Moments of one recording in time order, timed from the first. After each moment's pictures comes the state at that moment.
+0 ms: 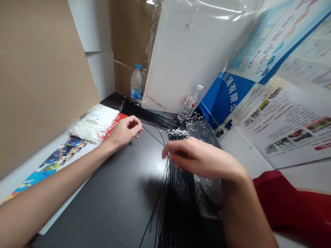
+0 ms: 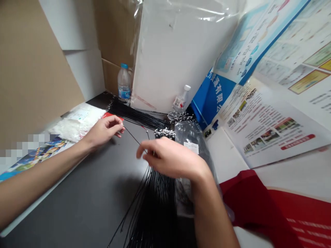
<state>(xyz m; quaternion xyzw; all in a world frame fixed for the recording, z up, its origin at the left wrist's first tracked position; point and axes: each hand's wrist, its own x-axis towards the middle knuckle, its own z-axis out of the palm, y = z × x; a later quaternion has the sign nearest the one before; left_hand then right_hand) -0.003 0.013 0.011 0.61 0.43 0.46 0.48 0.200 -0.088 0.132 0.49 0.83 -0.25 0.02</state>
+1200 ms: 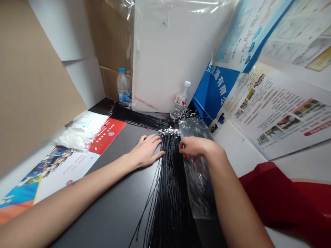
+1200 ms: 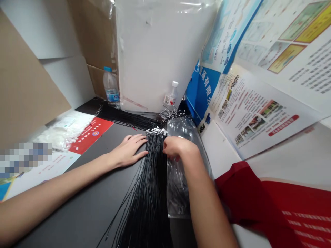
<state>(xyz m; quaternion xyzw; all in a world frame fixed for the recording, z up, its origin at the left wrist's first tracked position) 0.085 -0.011 -0.021 0.92 0.33 0.16 0.13 0.285 -0.043 0.077 0.72 0.61 -0.30 0.14</state>
